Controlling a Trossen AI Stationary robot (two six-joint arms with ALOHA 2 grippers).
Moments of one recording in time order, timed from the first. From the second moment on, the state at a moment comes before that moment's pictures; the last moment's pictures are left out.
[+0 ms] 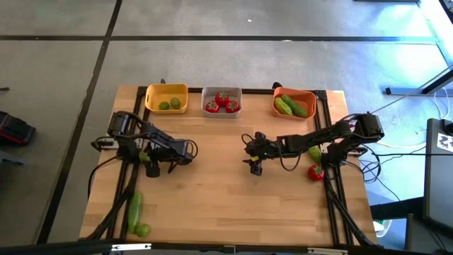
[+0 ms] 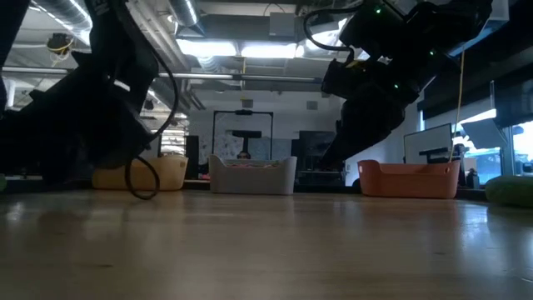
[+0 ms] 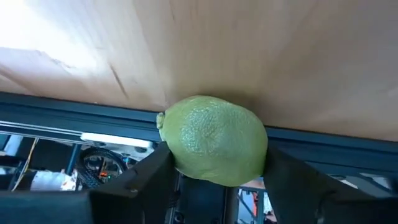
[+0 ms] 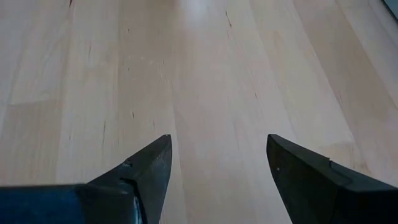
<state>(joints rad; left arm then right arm) -0.05 1.86 0.76 -1.35 -0.01 -0.15 0.07 1.59 0.75 0.05 0.13 0.15</state>
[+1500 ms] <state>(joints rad) 0.72 1.23 0.90 -0.74 -0.46 -0.15 0.07 1.59 0.75 0.05 0.13 0.13</state>
